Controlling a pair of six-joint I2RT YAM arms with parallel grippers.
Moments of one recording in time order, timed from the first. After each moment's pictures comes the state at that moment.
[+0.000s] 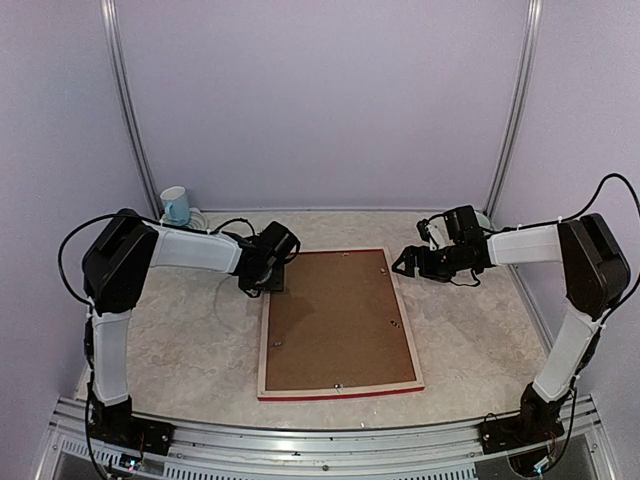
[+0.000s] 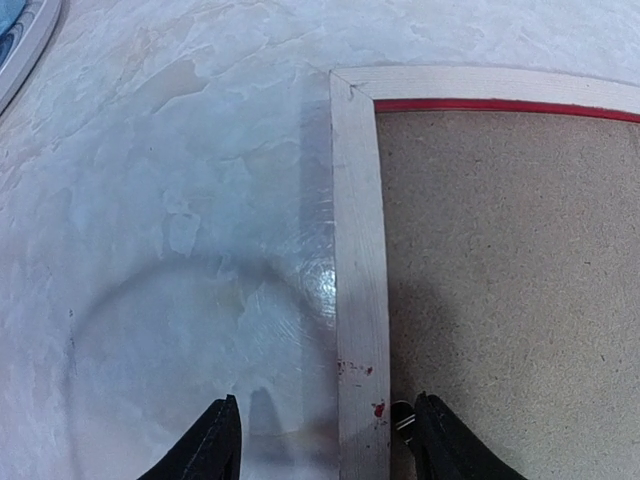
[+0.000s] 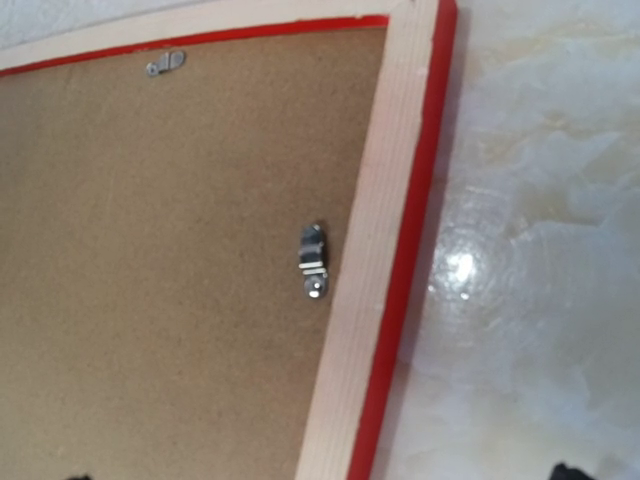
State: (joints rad) left arm -0.70 2.08 1.40 -0.39 -0.50 -0.57; right arm 0.31 1.77 1.04 -0.08 -0.39 0.31
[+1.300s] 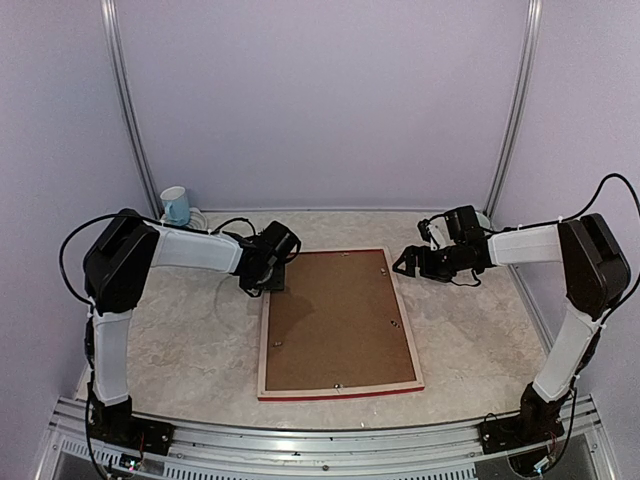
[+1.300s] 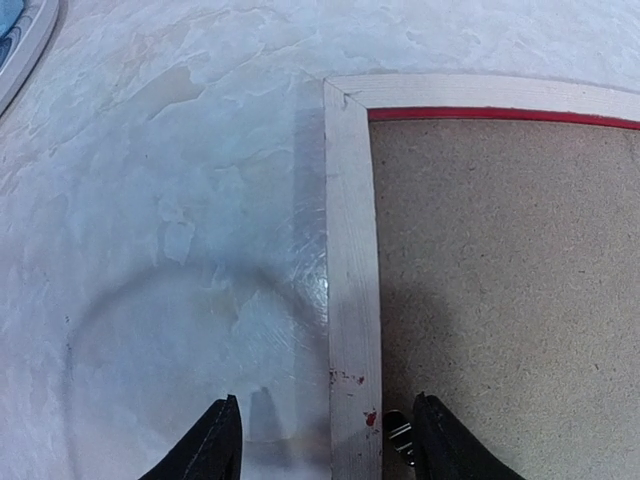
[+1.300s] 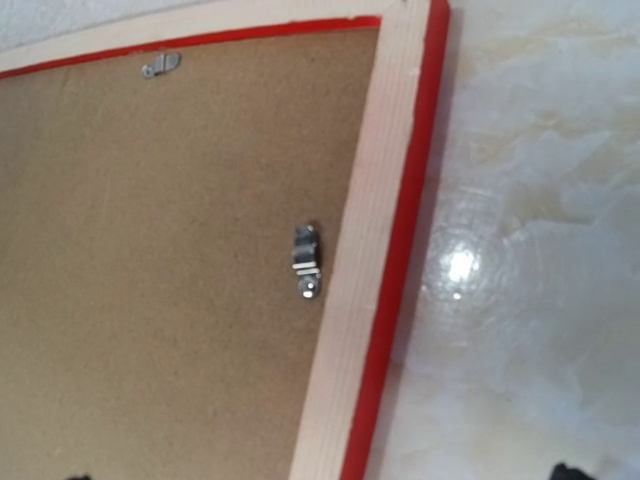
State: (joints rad) left arm -0.70 2.09 1.41 -0.38 -0.50 -0.57; right arm 0.31 1.77 1.03 -0.08 -0.39 0.31
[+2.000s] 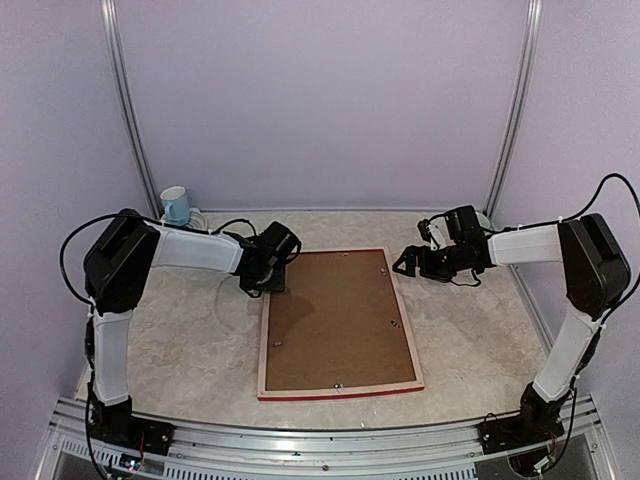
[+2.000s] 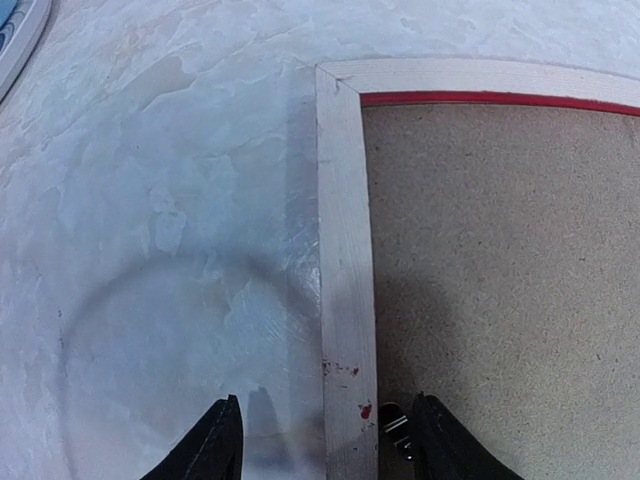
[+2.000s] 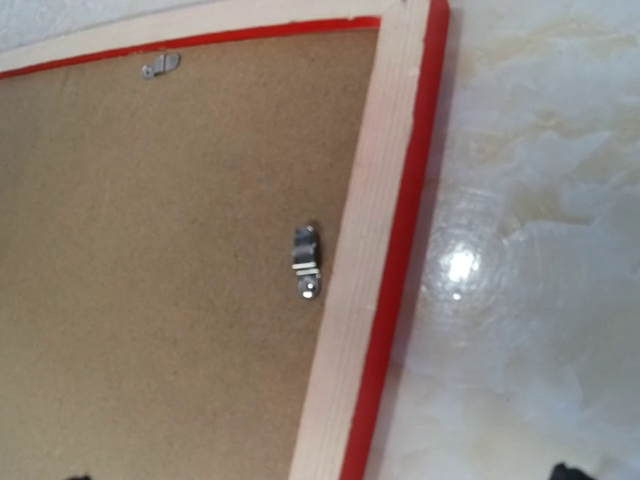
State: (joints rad) left arm -0.70 2.09 1.41 -0.39 -0.50 -0.57; right arm 0.30 1.77 1.03 -0.08 -0.39 0.31
